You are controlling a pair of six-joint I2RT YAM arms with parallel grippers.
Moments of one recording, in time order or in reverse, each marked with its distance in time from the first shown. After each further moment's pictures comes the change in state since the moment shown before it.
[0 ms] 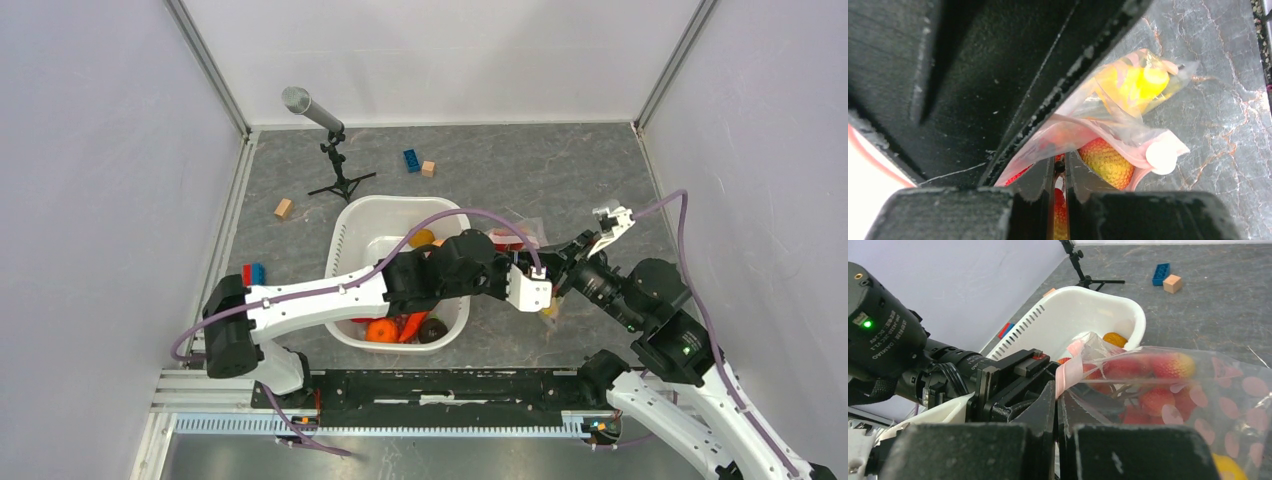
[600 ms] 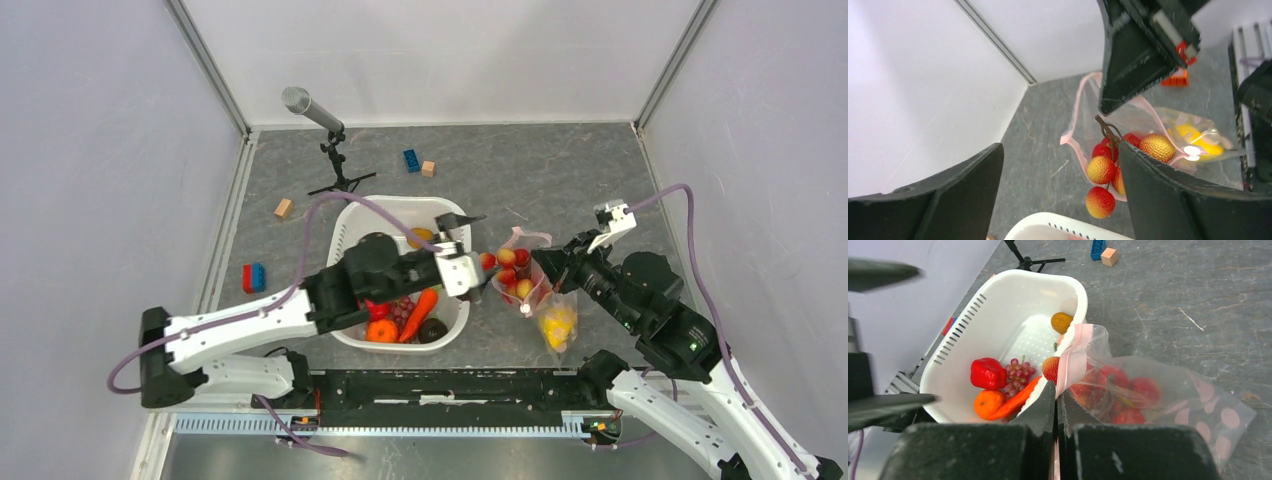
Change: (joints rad) left arm 0.034 -0.330 -0.256 0.330 0.048 -0.206; right arm 0.024 0.047 0.080 -0.214 0.246 -0.017
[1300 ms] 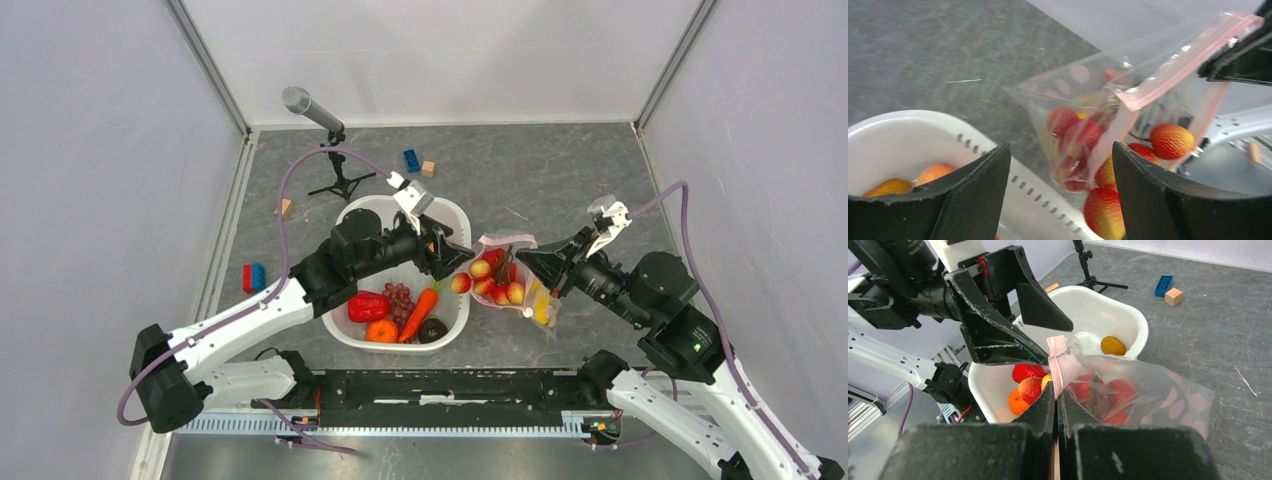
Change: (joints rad) left arm 0.304 -0.098 -0.155 -0.051 0.148 -0.842; right arm 0.000 0.010 0.023 0.137 -0.248 -0.110
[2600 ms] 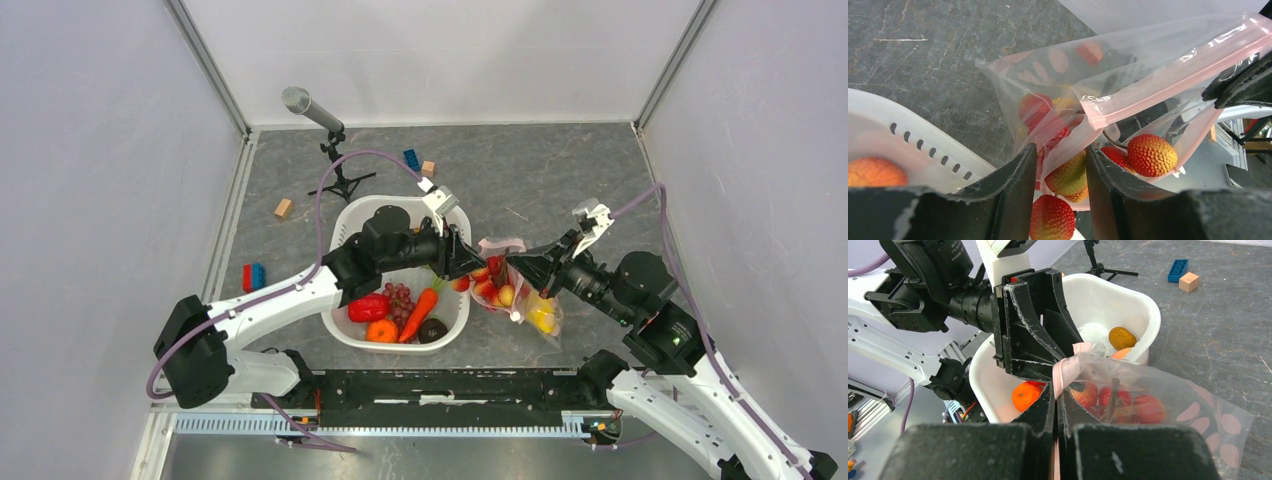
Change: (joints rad) left arm 0.011 0.193 0.006 0.084 0.197 -0.153; right arm 0.000 0.003 -0.104 0.090 -0.035 0.044
